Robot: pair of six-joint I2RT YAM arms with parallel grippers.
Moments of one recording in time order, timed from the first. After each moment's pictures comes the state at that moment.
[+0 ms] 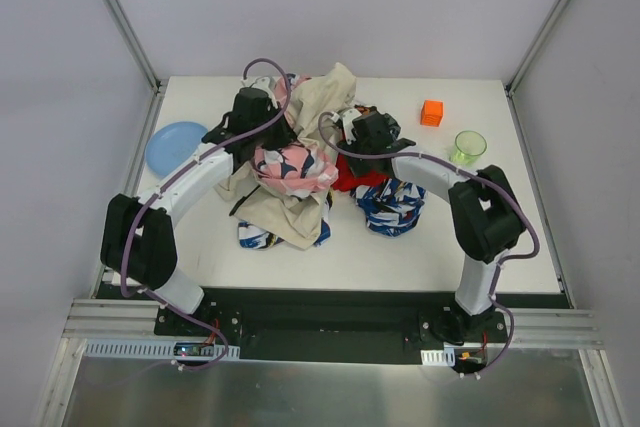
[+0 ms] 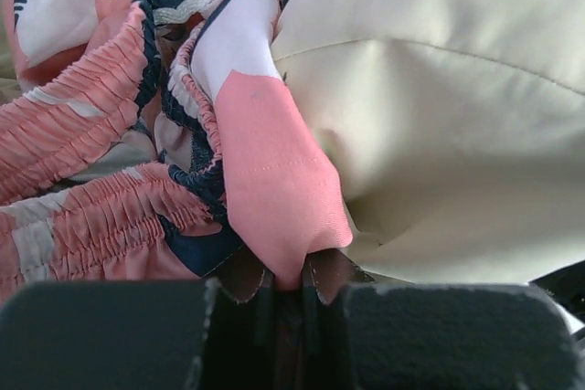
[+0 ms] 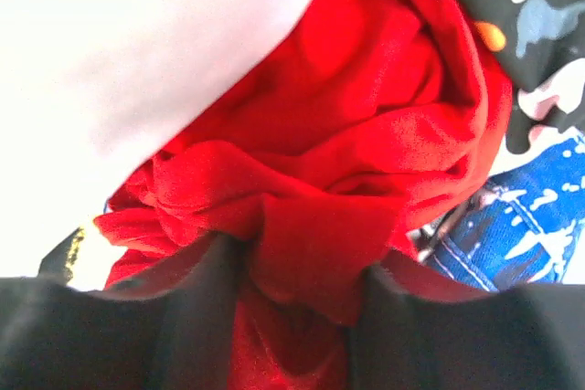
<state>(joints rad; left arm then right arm) -0.41 1.56 1.24 -0.26 0.10 -0.57 0.57 1.85 1.29 -0.26 0.05 -0.15</state>
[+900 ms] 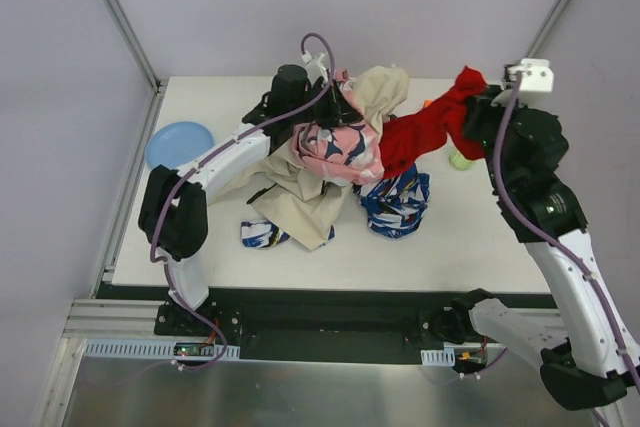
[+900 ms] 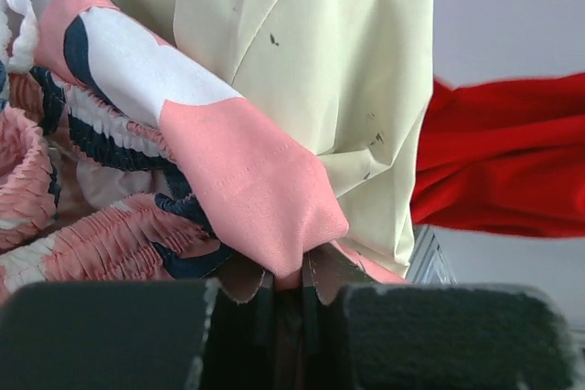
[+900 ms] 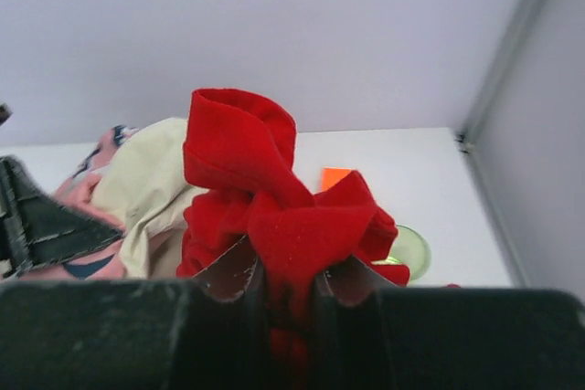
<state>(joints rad) -0.53 1.80 1.51 -0.01 0.50 -0.74 0.46 0.97 1.34 -0.39 0.38 0.06</state>
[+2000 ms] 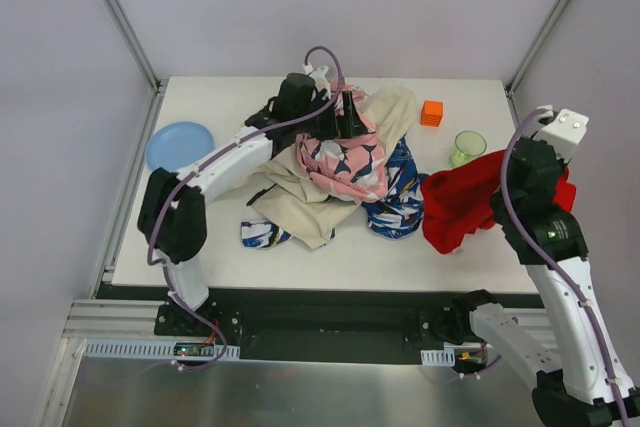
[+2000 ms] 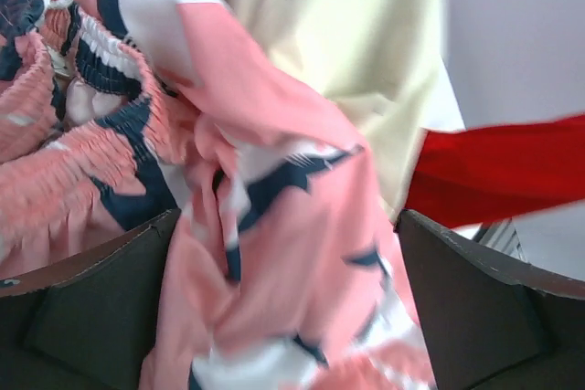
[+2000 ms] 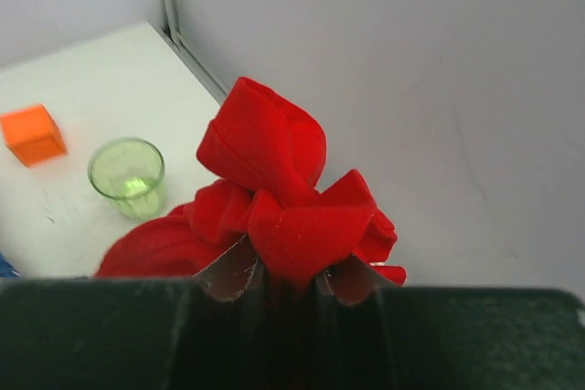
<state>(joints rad) -0.58 1.85 1.54 -0.19 0.34 -0.61 0.31 0.80 1.18 -0.61 0.99 0.04</state>
